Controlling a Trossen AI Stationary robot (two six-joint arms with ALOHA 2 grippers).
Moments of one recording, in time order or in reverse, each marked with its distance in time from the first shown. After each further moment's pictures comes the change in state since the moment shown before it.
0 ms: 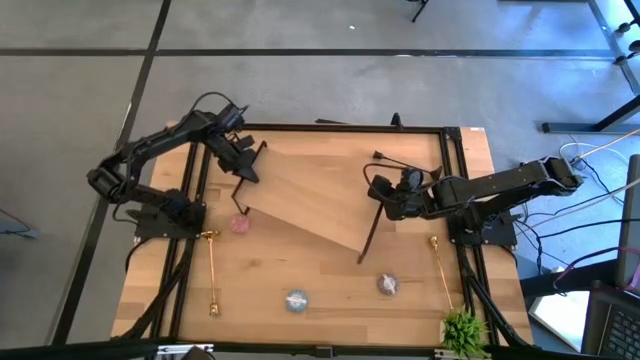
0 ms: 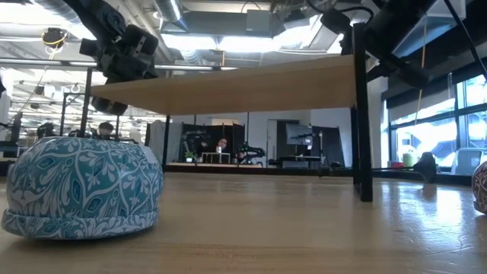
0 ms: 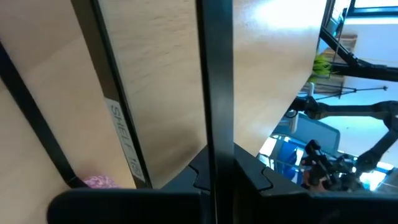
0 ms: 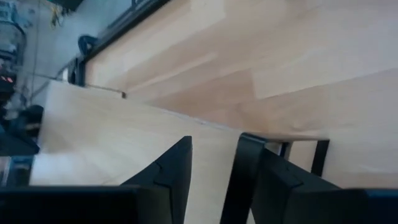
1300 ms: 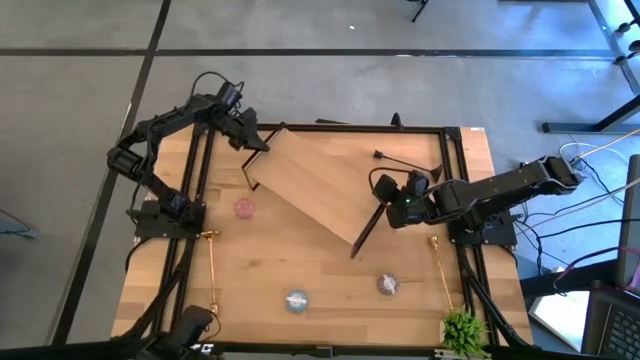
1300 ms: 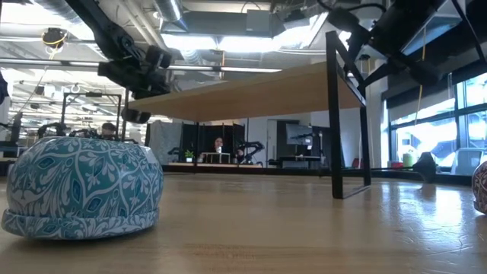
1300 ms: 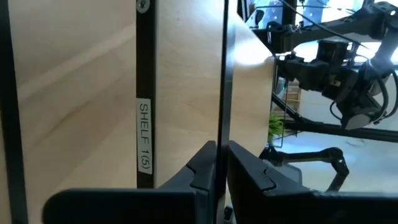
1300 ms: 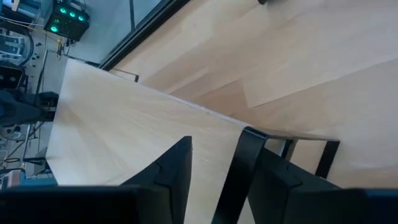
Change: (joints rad) left arm 0.189 0.227 0.124 0.226 0.163 -0.019; right arm 0.051 0.000 0.000 -0.081 0.108 0.180
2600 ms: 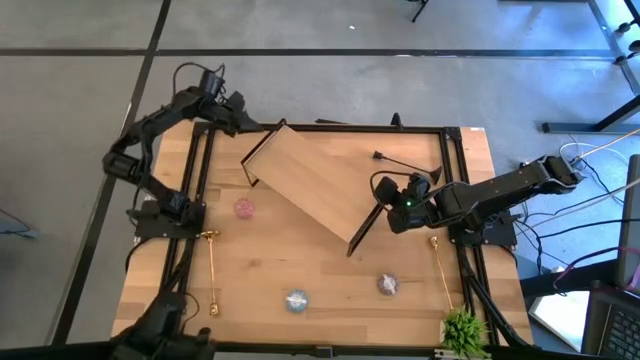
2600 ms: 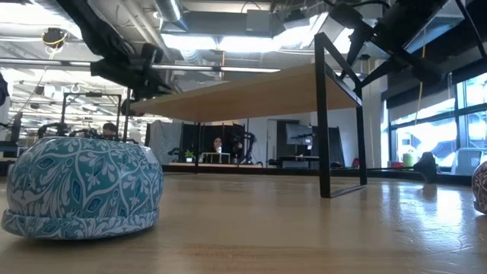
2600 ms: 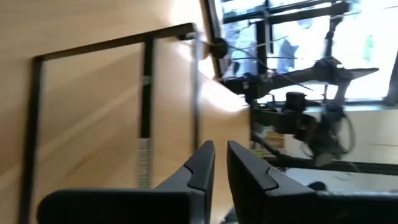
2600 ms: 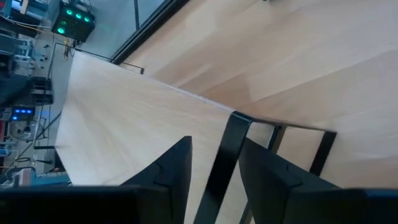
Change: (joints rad) left arm 0.153 -0.035 0.000 0.178 0.054 -0.111; right arm 0.041 0.000 0.000 0.002 0.022 0.051
